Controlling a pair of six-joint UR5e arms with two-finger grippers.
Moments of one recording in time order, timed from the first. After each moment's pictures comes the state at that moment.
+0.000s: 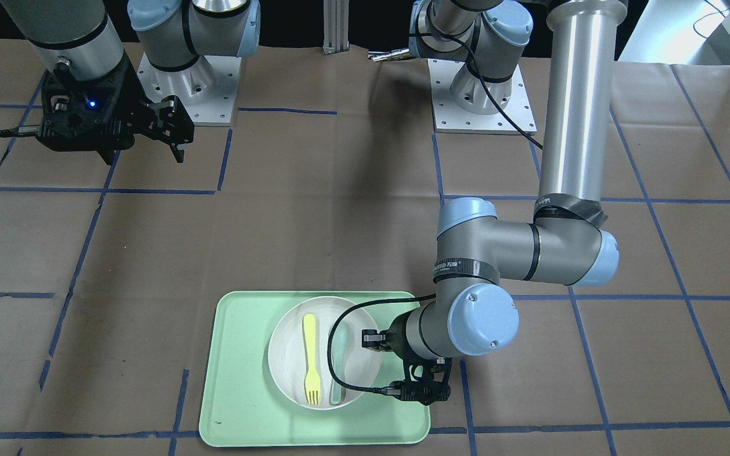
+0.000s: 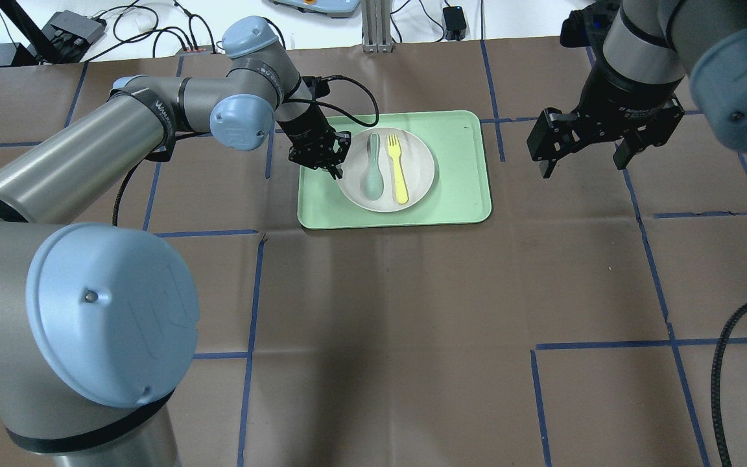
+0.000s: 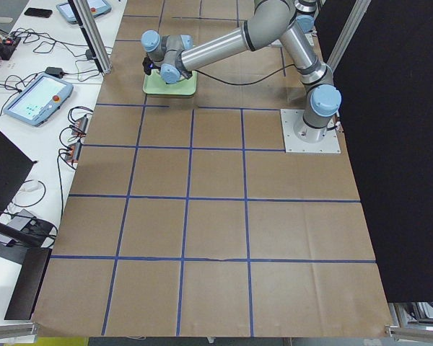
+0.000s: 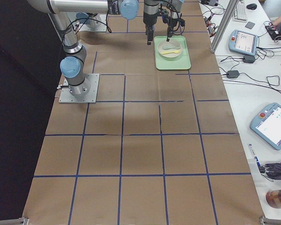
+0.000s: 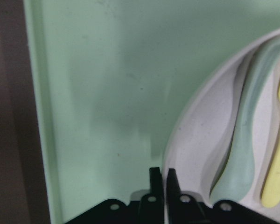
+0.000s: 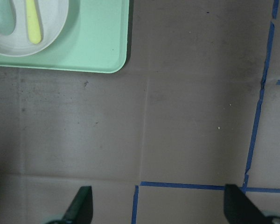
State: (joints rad) left arm -1.68 -2.27 -1.38 -1.19 1.26 -0.09; right arm 1.56 -1.60 1.64 -1.58 -1.59 -0.09
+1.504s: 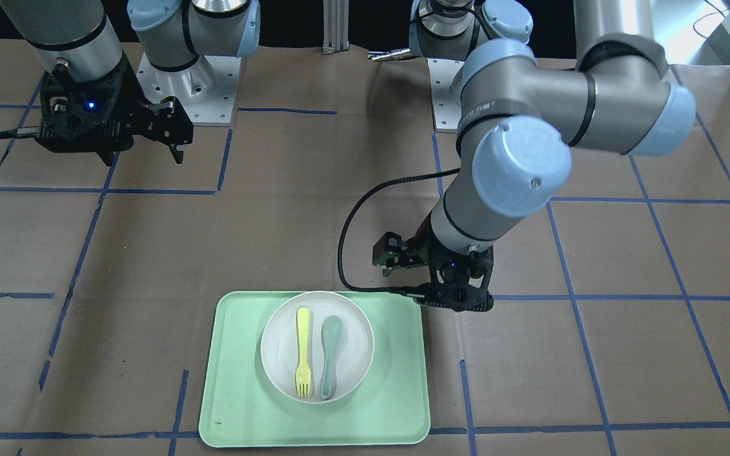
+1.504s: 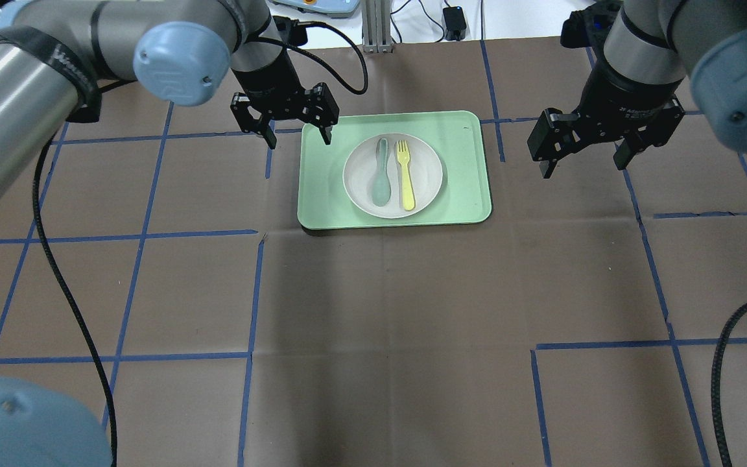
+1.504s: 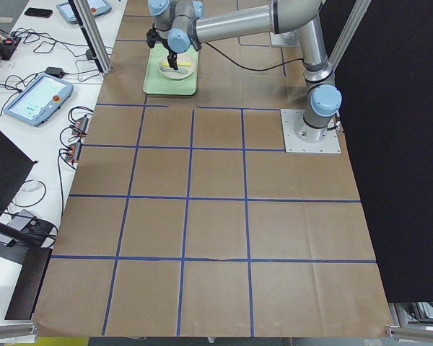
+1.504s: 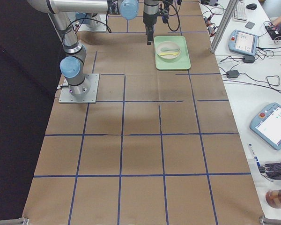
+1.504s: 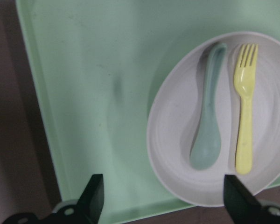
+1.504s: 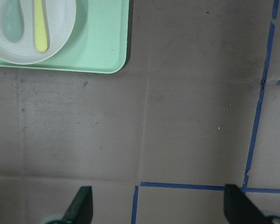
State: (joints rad) left arm -1.70 -1.93 -1.37 -1.49 1.46 -0.04; right arm 1.55 -1.60 1.63 -1.58 -1.58 -0.09
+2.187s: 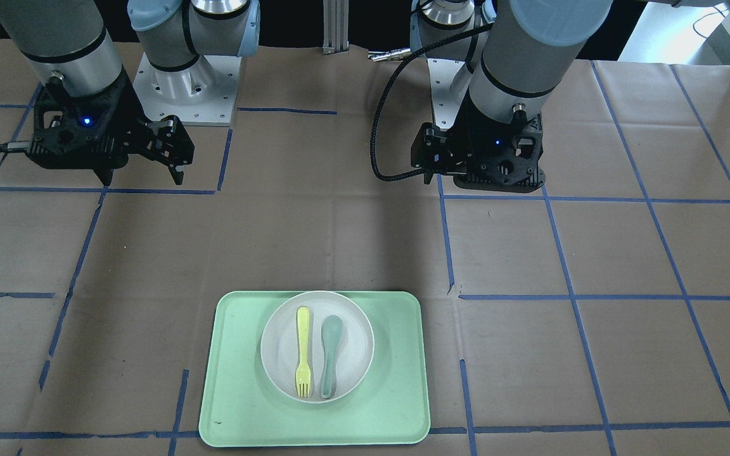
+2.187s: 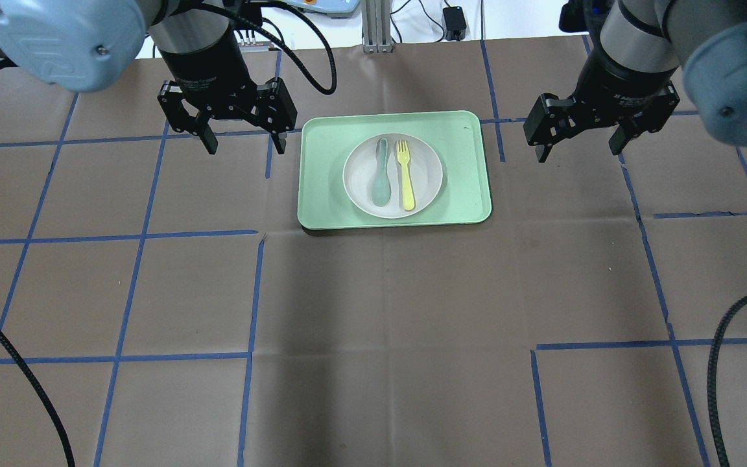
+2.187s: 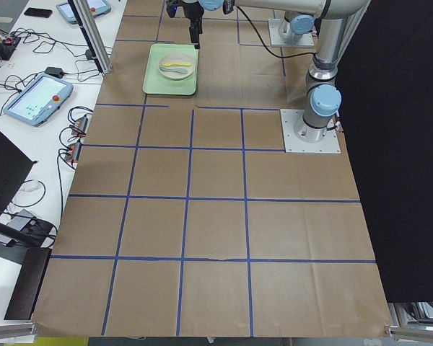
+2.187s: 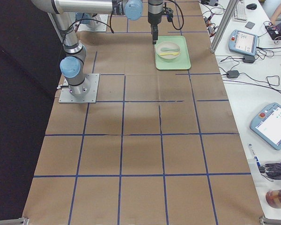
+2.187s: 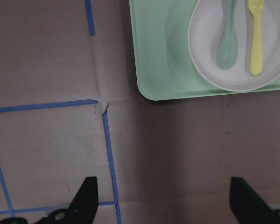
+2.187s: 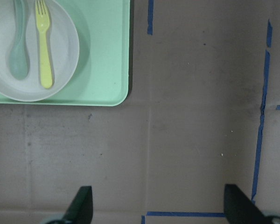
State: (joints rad) left arm -1.69 -1.72 -1.40 -1.71 1.57 -0.04; right arm 1.57 -1.53 1.58 -1.67 -1.58 -0.03
